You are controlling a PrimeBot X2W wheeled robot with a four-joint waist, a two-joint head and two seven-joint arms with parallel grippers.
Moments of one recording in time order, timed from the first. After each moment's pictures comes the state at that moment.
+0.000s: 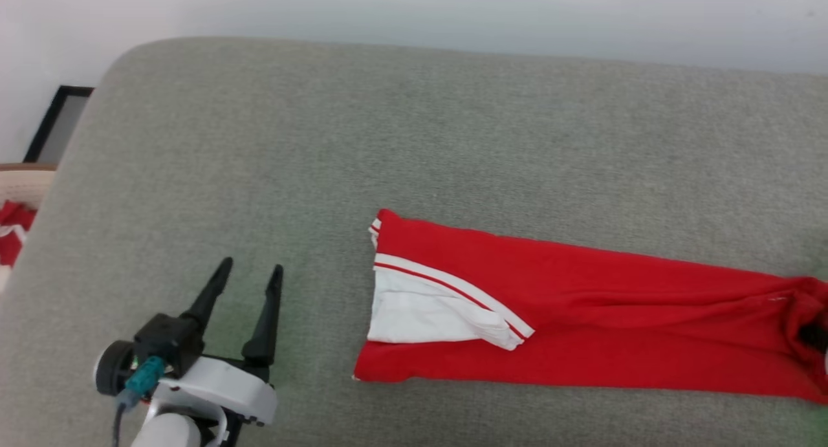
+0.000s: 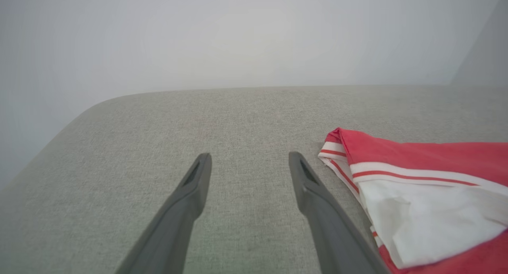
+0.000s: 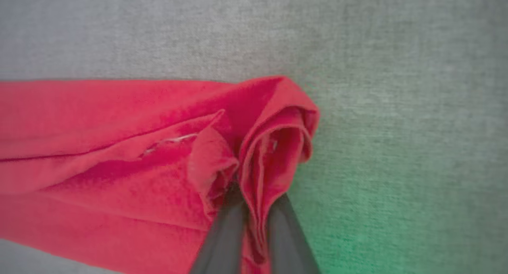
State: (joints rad) left arm -0.19 0.28 -0.15 0.27 -0.30 -0.11 -0.26; right arm -0.29 -0.61 0.06 0.38 0.85 0.13 0.71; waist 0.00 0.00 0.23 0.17
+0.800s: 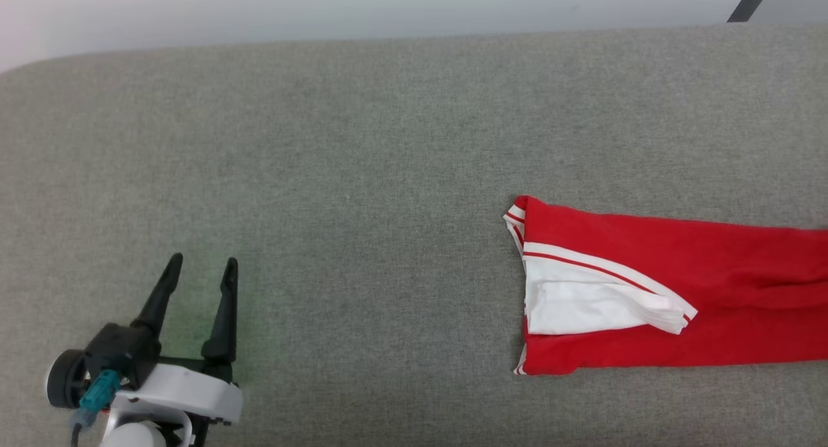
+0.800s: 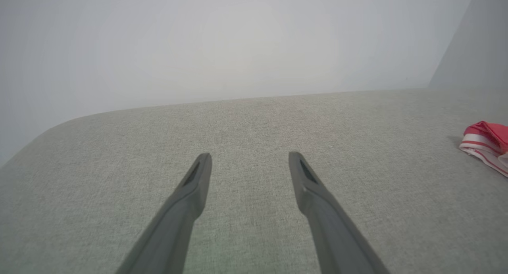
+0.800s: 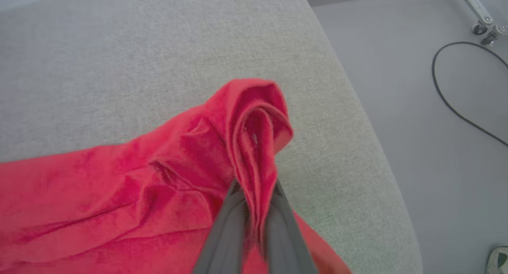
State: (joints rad) left arm -0.14 0.24 0.01 0.18 -0.22 -0.13 -0.26; right arm -0.35 -0.74 -0.14 0.53 0.70 0.13 0.47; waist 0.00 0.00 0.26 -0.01
